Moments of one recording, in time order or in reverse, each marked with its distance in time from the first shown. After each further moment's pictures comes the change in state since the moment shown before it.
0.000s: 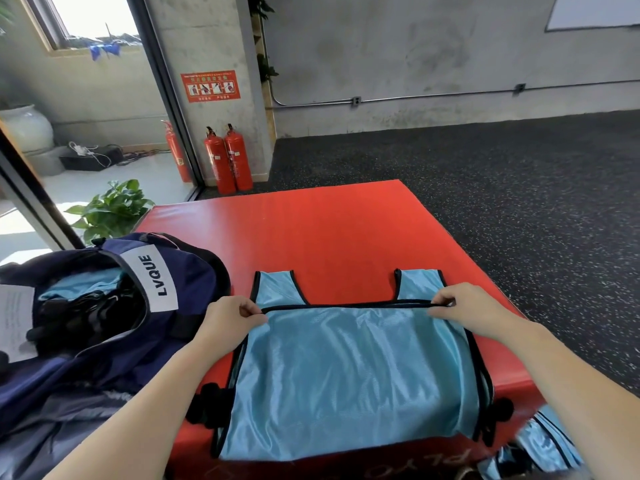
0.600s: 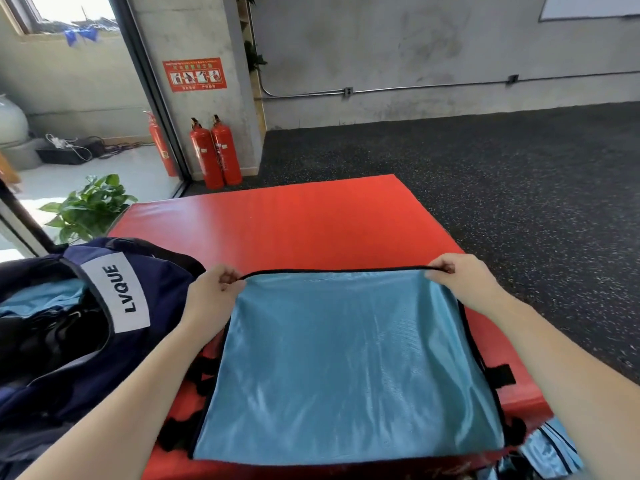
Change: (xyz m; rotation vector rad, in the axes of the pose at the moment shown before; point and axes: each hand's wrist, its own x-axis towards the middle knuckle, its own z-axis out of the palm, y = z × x) left_hand 0.059 0.011 0.004 -0.199 0.204 -0.039; right_hand 0.053 -0.005 -0.015 0.112 0.230 0.026
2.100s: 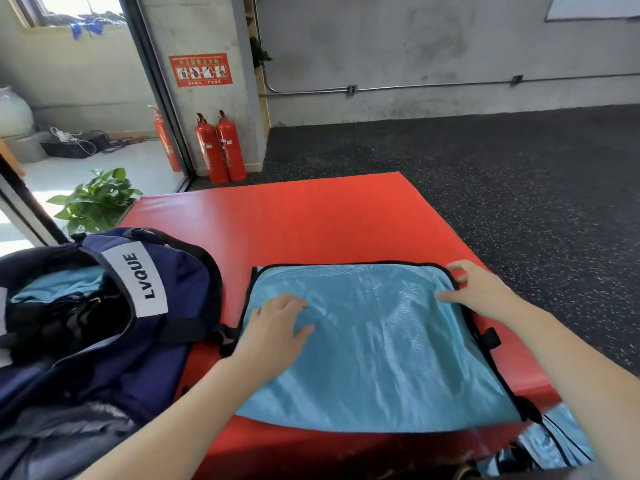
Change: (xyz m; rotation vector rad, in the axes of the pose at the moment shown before) left_hand -0.076 0.013 0.041 0.471 -0.347 0.376; right_hand -0.016 0.015 0.002 -0.134 -0.115 0.187
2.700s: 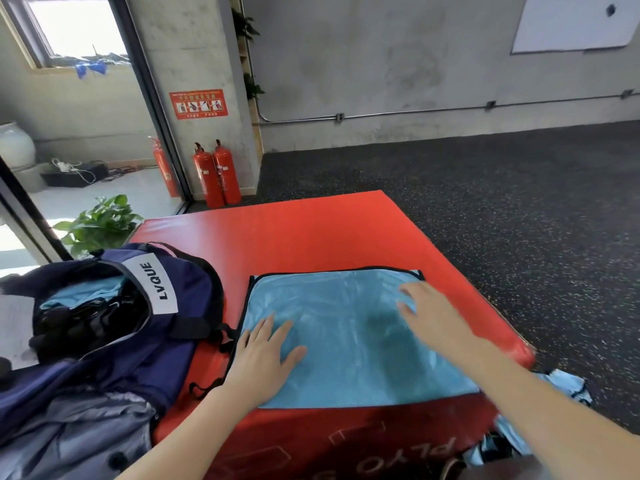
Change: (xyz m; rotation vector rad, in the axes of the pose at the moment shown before) left_hand -0.057 -0.003 0.015 0.165 -0.074 -0.078; right_hand -0.094 -0.035 0.036 -0.113 0.213 -0.356
